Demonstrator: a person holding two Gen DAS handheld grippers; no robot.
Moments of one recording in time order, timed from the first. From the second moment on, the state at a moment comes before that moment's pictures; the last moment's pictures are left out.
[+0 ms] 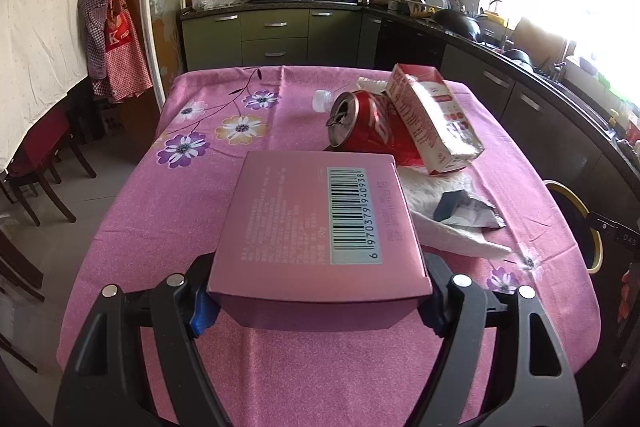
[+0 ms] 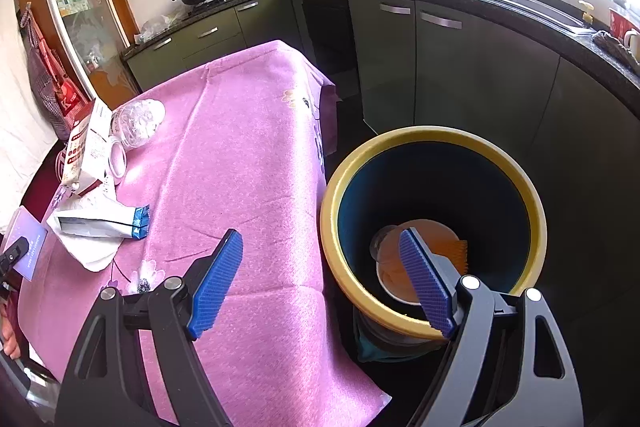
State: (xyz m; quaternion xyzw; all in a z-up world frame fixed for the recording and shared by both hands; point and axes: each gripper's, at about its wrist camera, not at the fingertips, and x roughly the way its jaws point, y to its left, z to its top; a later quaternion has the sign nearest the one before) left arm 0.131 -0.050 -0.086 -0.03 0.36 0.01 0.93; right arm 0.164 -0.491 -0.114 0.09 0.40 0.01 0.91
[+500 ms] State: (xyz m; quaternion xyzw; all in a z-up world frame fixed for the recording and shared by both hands) left arm 0.162 -0.248 -0.040 0.03 0.34 -0.27 0.90; right arm 0.090 -0.577 -0.070 0.09 0.34 -0.12 0.93
